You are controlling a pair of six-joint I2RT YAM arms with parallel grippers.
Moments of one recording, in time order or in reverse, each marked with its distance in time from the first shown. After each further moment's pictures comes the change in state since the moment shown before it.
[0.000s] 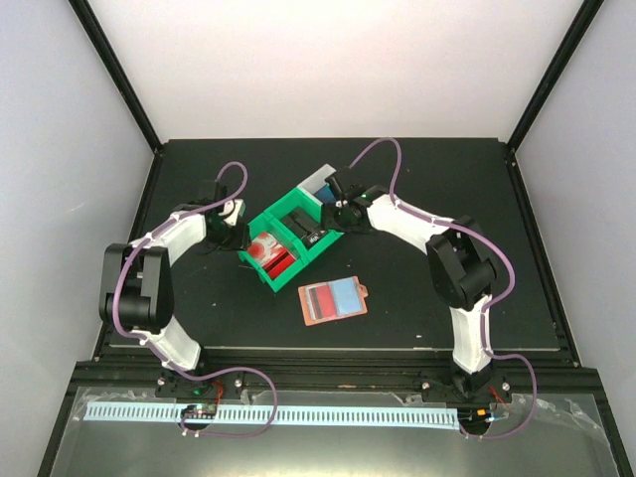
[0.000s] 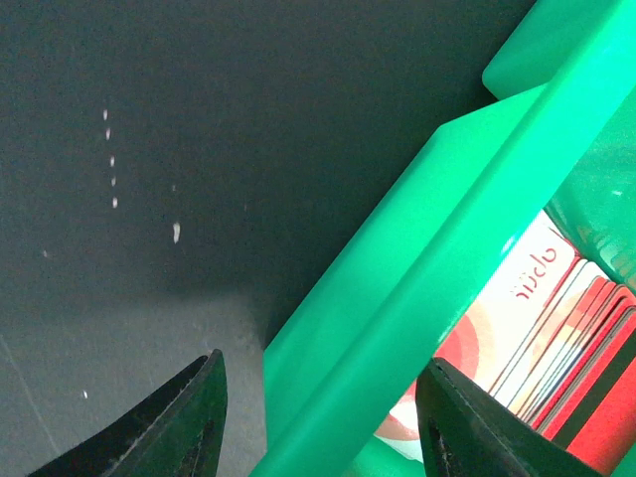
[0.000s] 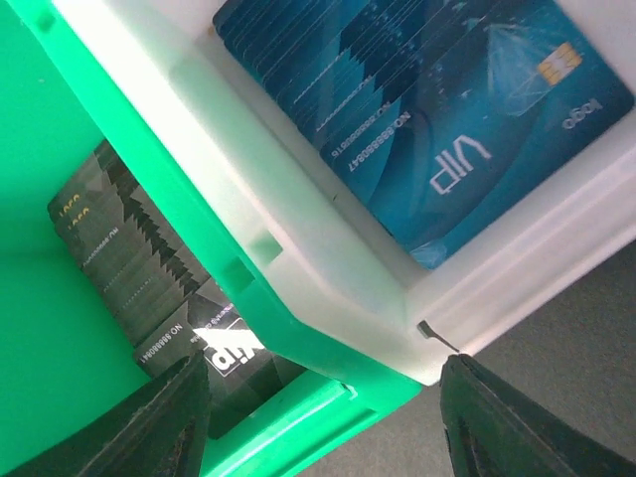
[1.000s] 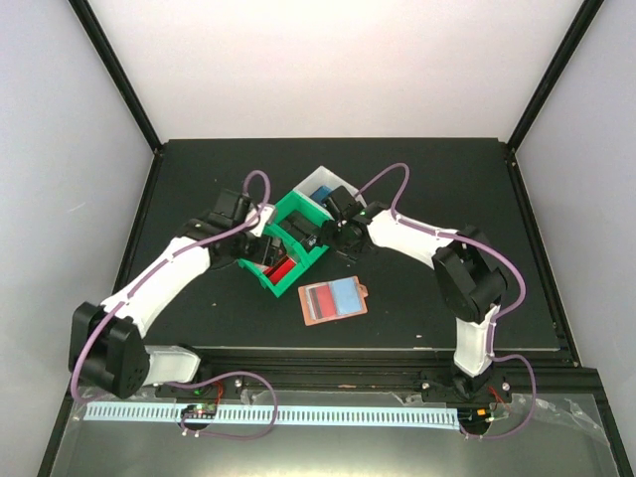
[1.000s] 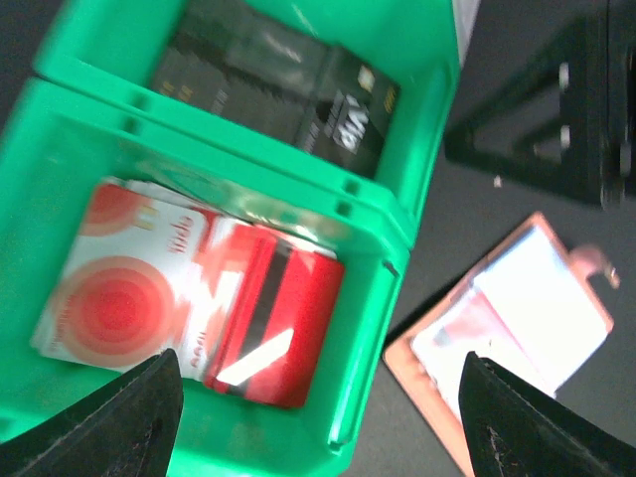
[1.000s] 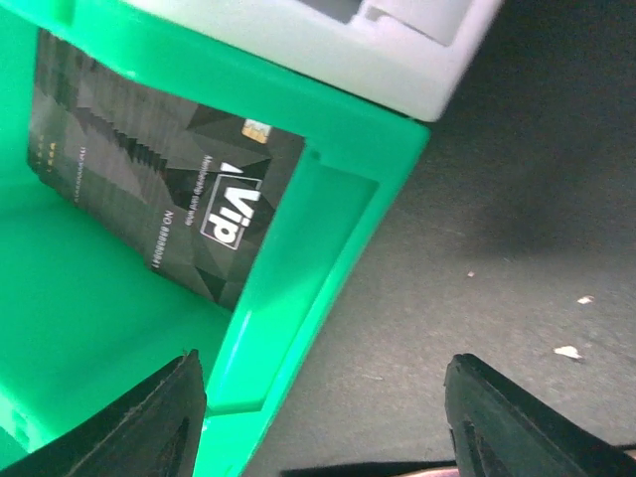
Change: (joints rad) left arm -0.308 -0.354 -0.050 -0.114 0.071 -0.051; right arm 0.078 -0.105 -0.167 -0.016 -0.084 0.411
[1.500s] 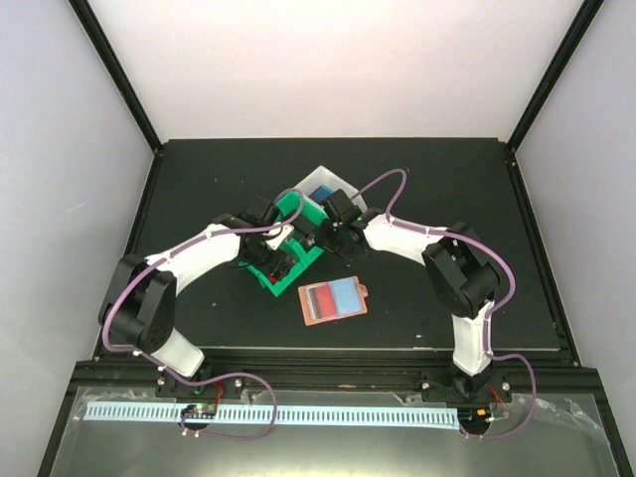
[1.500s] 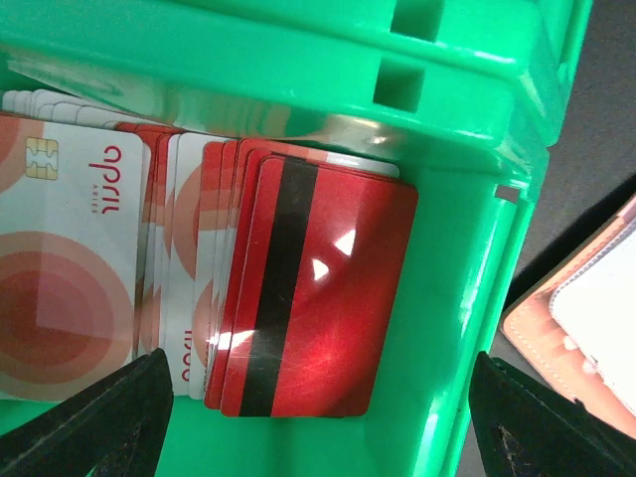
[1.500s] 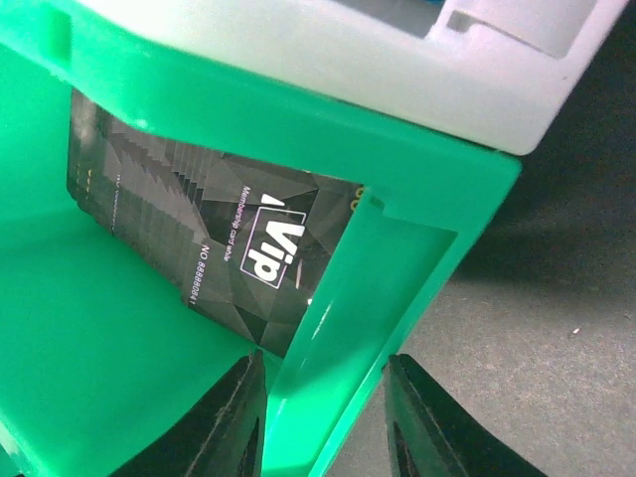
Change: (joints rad) left arm -0.078 0.255 0.019 -0.020 -0.148 0.127; right arm -0.002 0.050 -0.038 0.190 -0.043 0.078
